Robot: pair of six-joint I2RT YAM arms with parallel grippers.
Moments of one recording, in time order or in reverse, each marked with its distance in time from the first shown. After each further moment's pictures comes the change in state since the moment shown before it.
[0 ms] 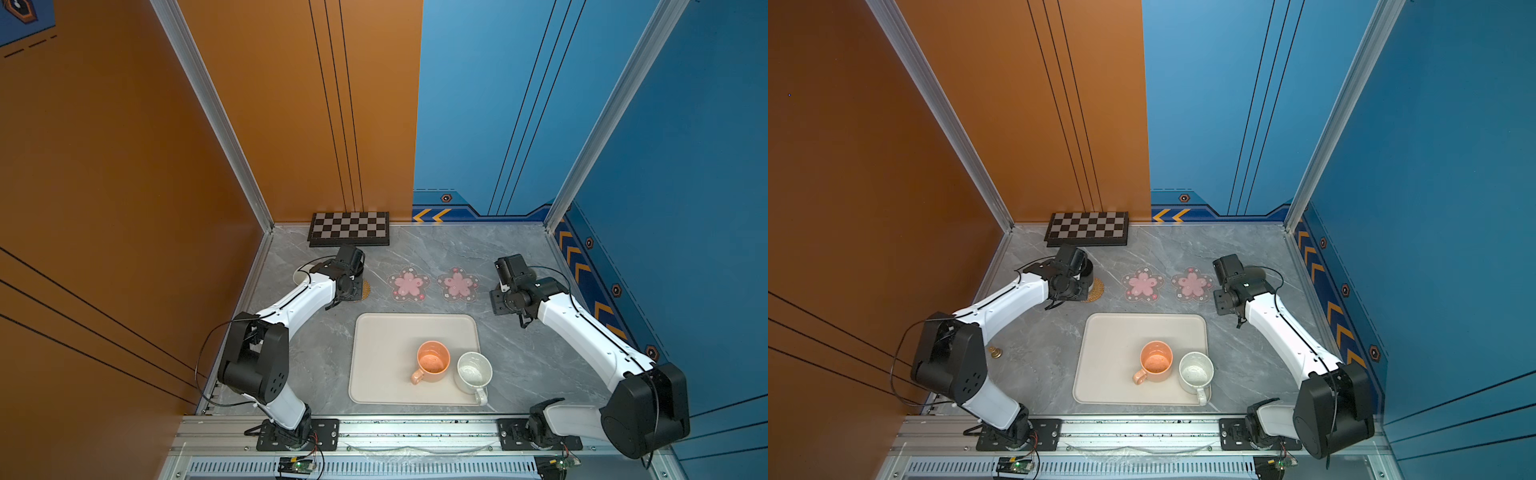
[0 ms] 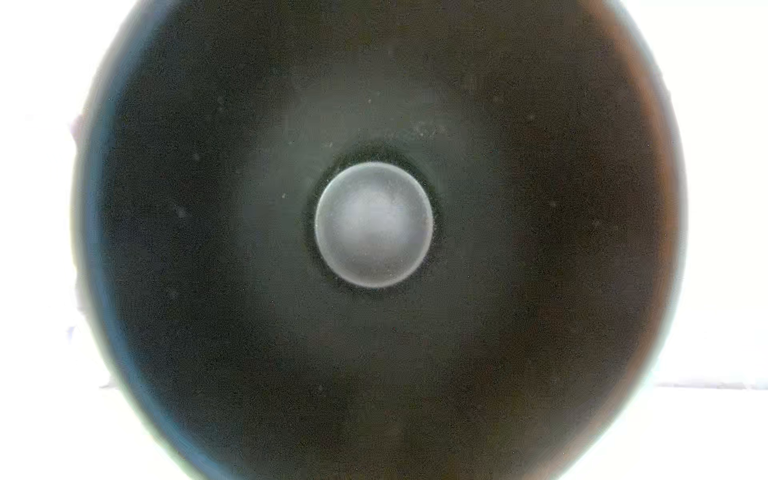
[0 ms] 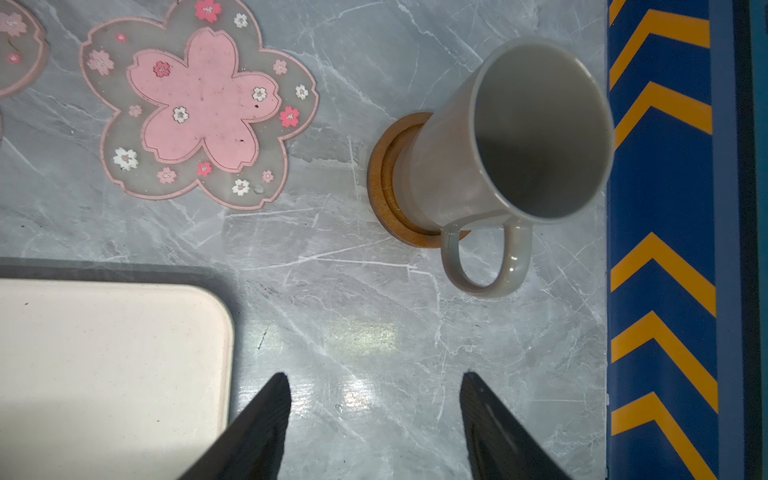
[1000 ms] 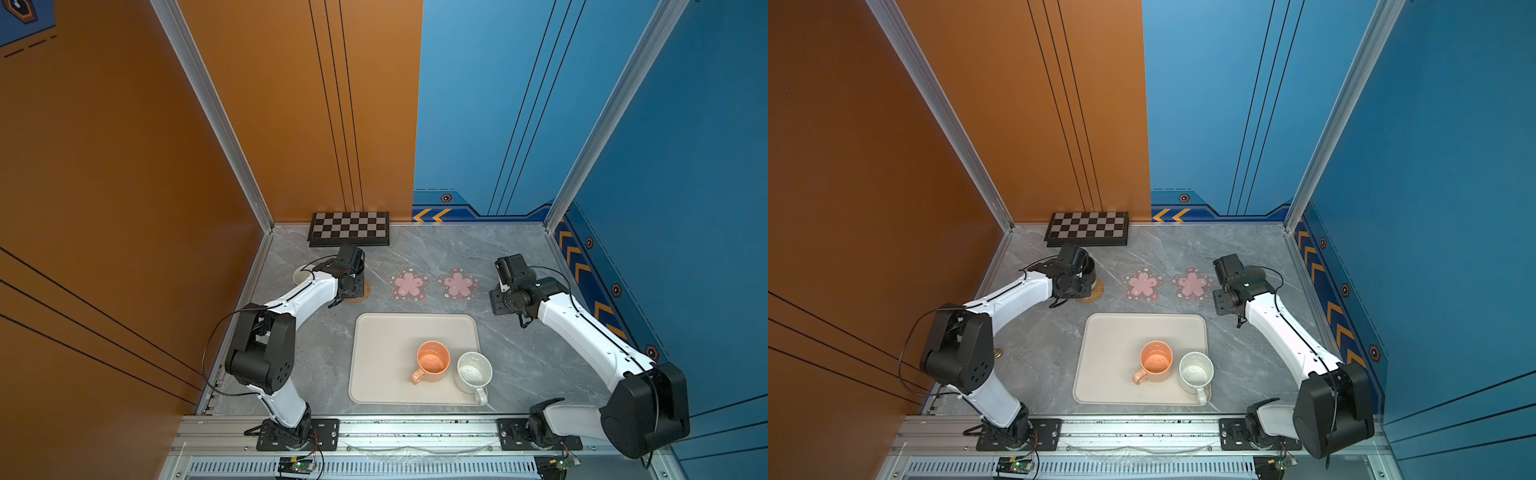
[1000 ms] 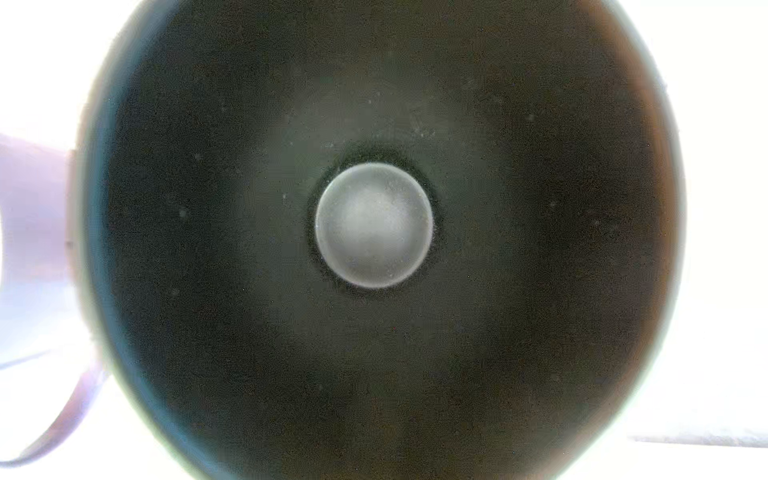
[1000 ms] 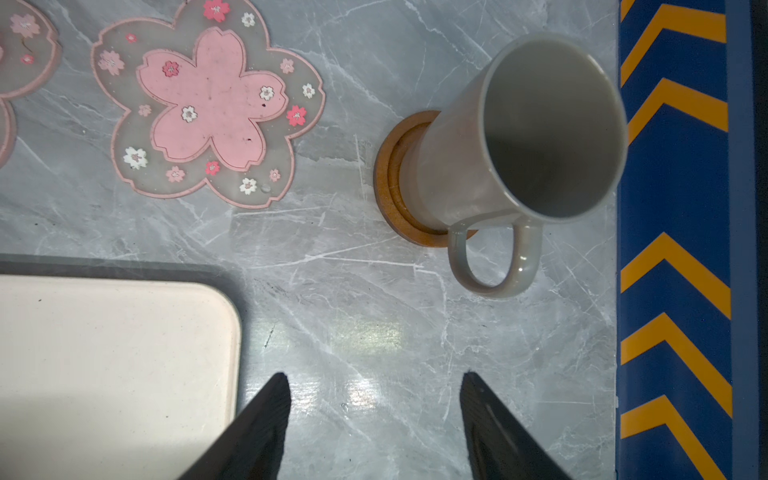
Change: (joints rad) left arm 0.020 0.055 -0.009 0.090 0.036 -0.038; right arm -0.002 0.001 0.000 0.000 -0.019 0.003
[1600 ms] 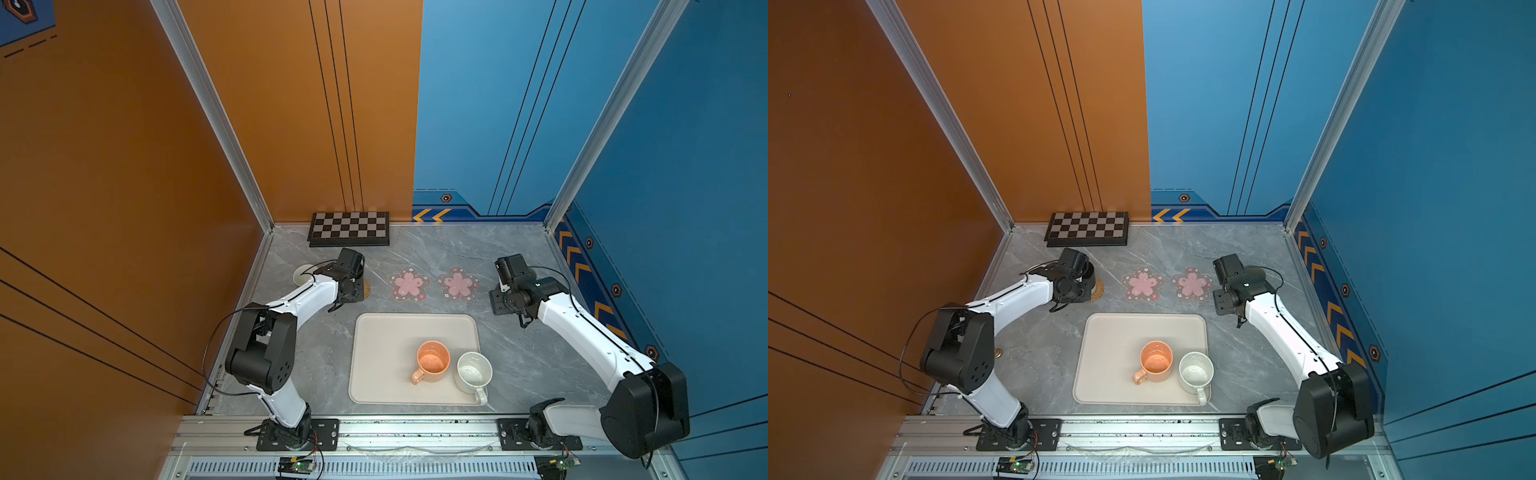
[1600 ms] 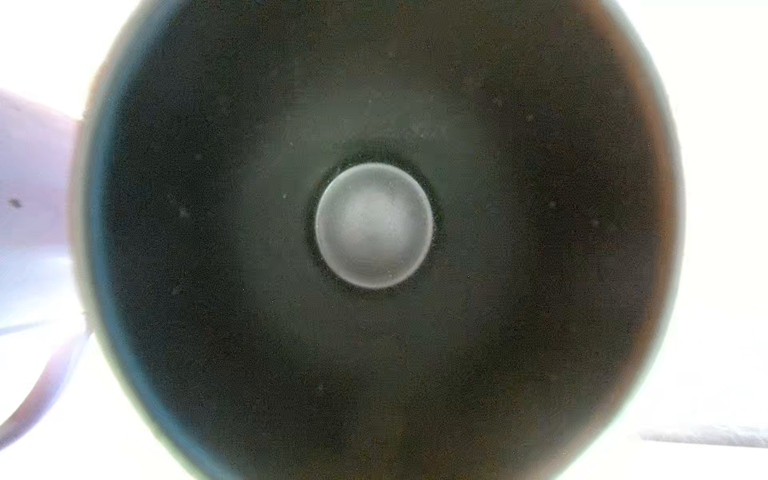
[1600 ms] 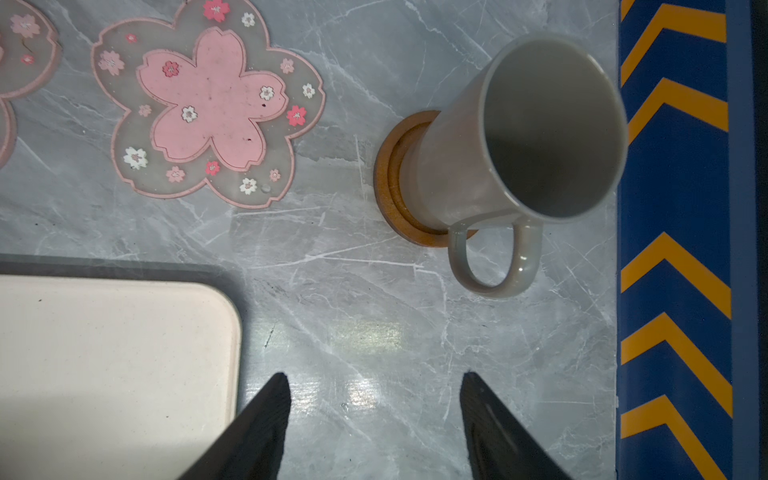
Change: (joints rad) left arm -0.002 0.000 -0.039 0.011 0.003 -0.021; right arm 0.000 0.000 0.000 0.000 0.000 0.001
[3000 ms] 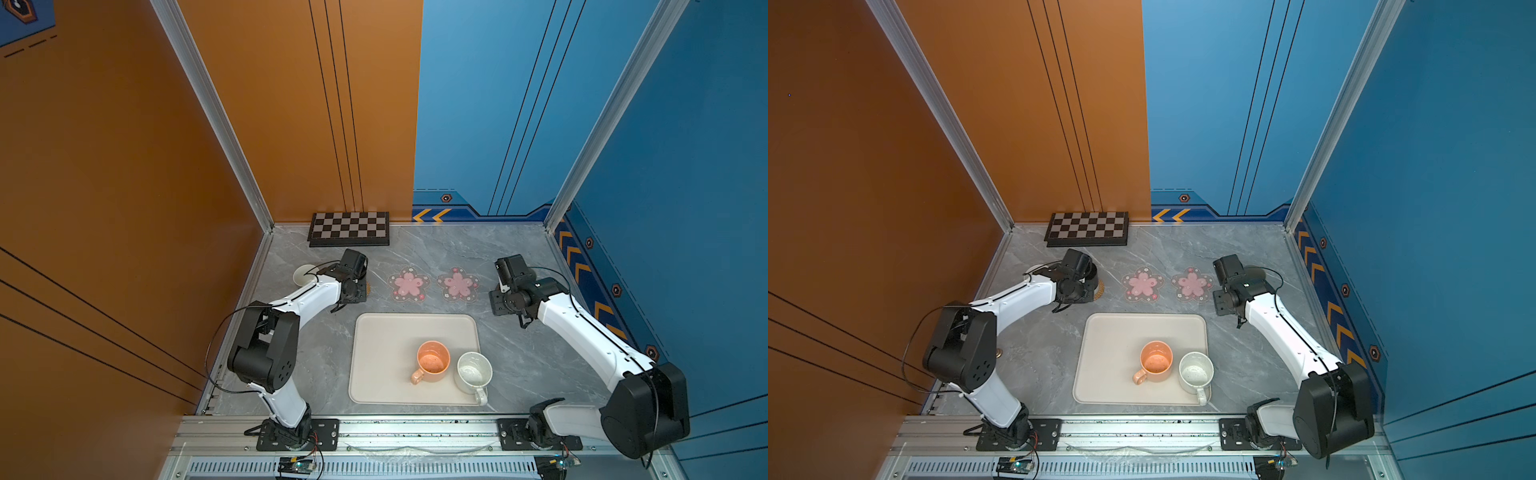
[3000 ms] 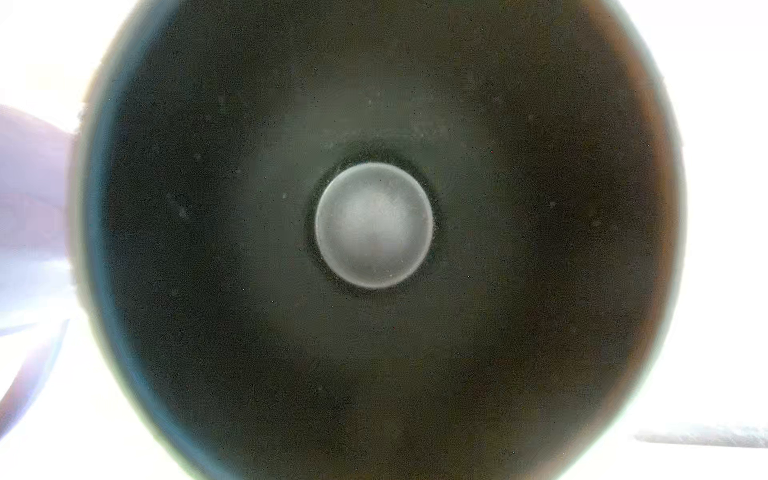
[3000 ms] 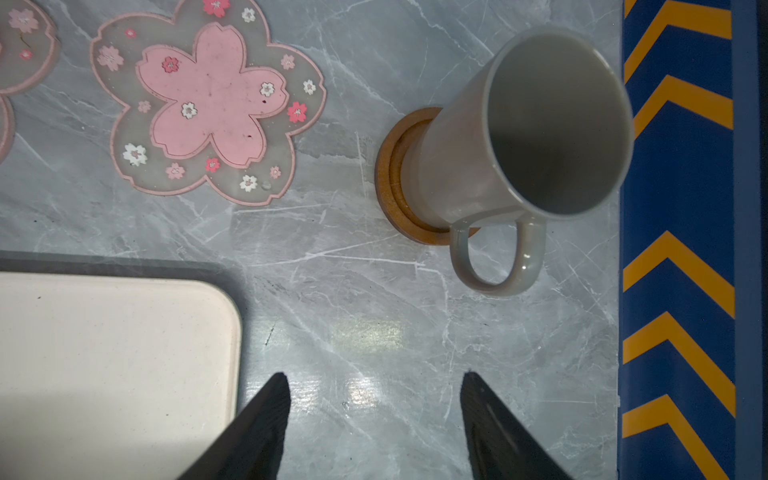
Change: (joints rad) left arm -0.024 0.016 0.000 0.014 -0.005 -0.007; right arm 0.000 0.000 -0.004 0.000 -0.003 0.000
